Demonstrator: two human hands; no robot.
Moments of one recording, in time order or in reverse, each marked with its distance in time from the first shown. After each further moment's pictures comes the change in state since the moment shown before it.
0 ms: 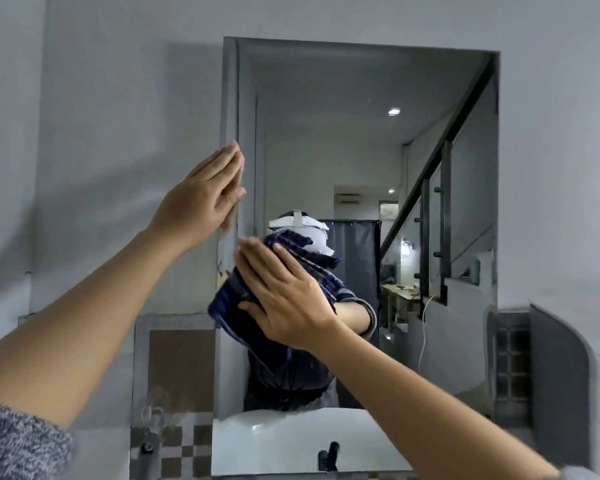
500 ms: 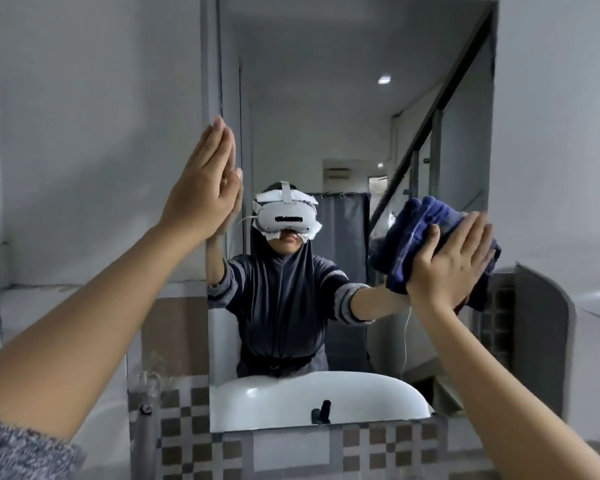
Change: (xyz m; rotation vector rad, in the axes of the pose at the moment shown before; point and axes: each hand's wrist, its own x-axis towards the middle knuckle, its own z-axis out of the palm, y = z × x) left_hand -0.021 0.028 0.028 -0.127 0.050 -0.152; right_hand -0.114 0.104 -0.012 0.142 0.290 1.333
